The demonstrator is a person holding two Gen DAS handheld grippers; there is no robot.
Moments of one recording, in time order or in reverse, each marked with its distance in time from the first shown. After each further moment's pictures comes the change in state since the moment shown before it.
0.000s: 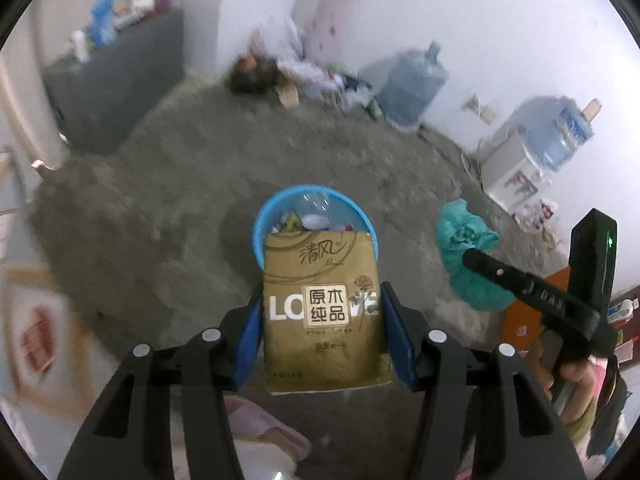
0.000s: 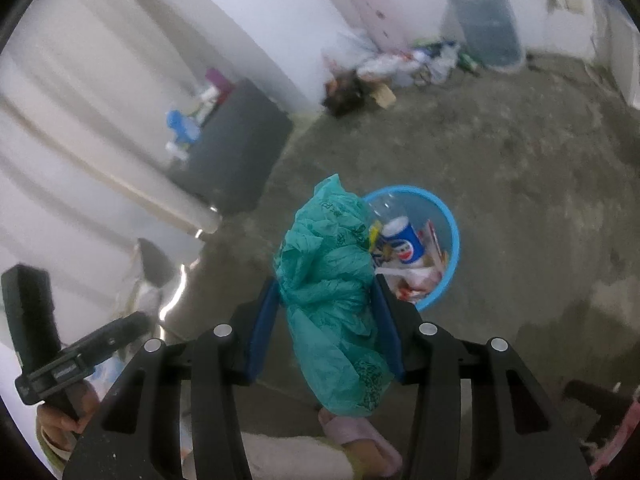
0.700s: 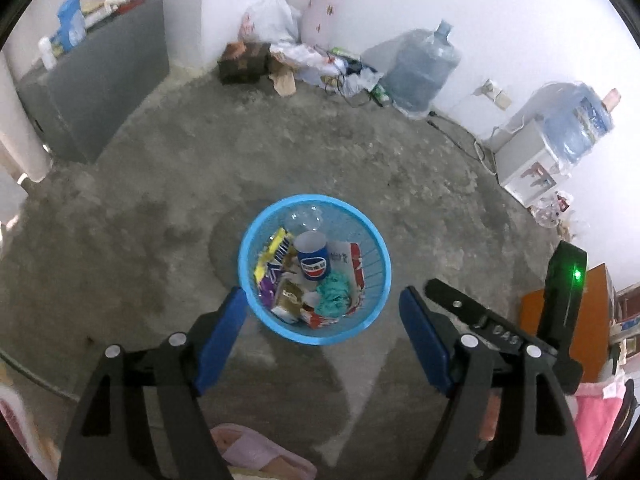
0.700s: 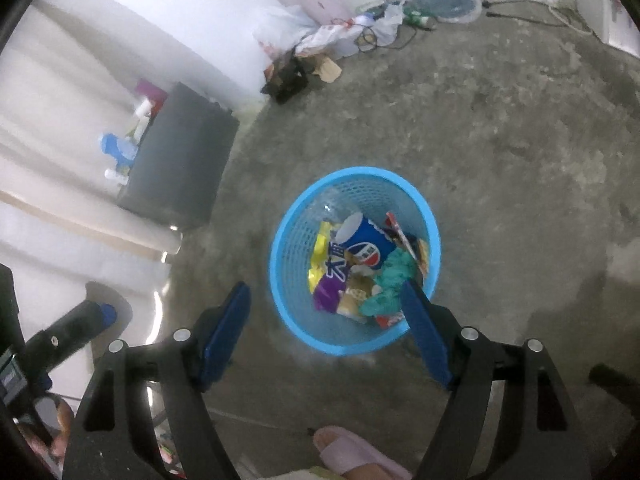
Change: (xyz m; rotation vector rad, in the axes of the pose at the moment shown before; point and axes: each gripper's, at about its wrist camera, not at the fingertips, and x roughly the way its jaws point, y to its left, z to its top) left arm 0.066 -0.013 0.047 0.020 0.005 0.036; right arm 0.053 -0.058 0.010 0.137 -0.001 -0.053
